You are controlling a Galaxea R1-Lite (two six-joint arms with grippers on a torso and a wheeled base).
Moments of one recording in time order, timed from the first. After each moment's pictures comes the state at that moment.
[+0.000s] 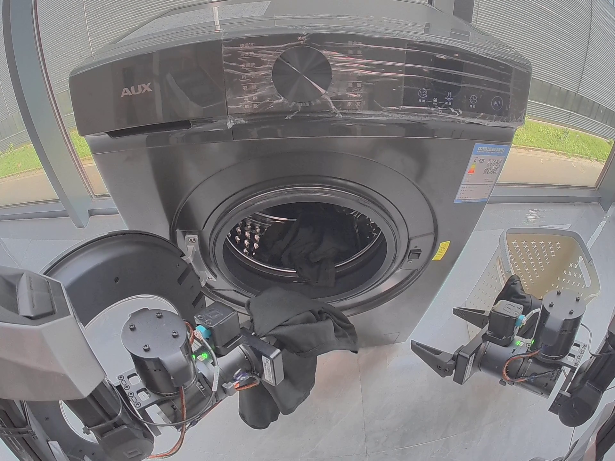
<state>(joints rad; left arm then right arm) -0.75 1.95 -0.30 -1.55 0.14 -0.09 0.53 1.80 -0.10 -1.44 0.06 0.02</state>
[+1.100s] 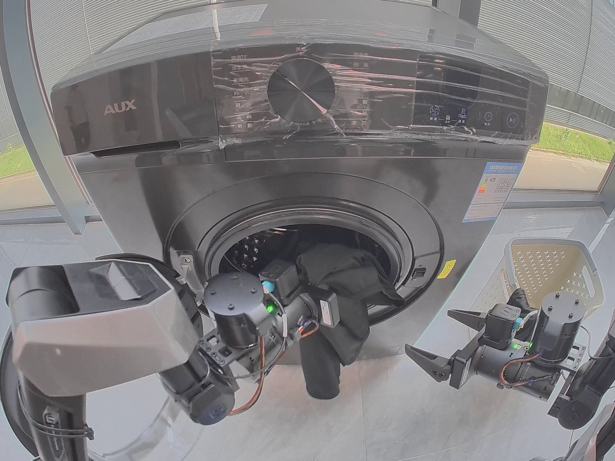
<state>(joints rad) -0.73 2.22 -0.74 -1.55 0.14 -0.13 0.57 1.79 -0.10 -1.44 0.05 0.02</state>
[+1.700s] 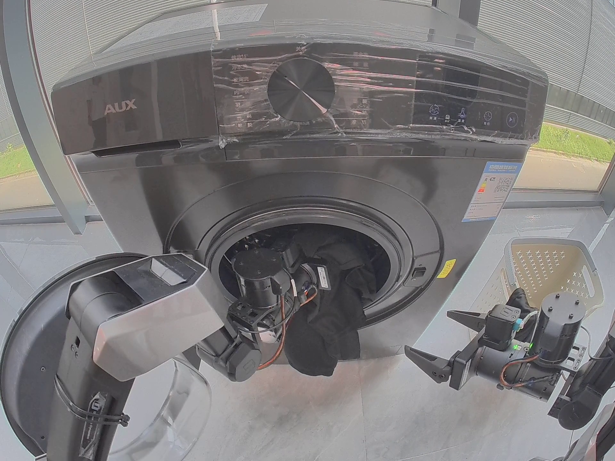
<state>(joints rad) -0.62 2.46 -1.14 -1.41 0.18 -0.16 0.57 1.79 -0.10 -1.44 0.06 0.02</state>
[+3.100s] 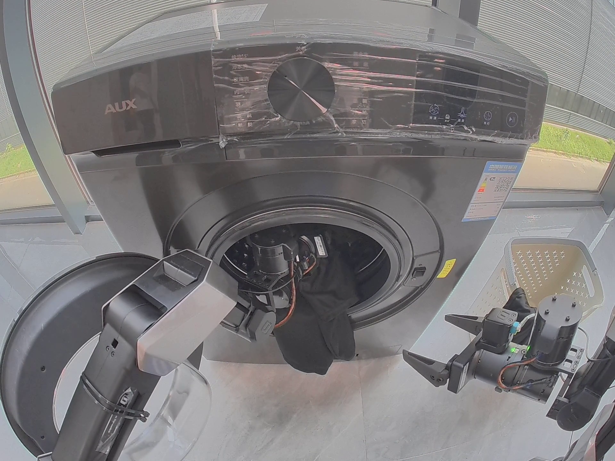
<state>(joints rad) -0.54 2.66 -1.63 -1.14 0.23 -0.22 0.58 1.81 -0.10 -1.44 0.06 0.02</state>
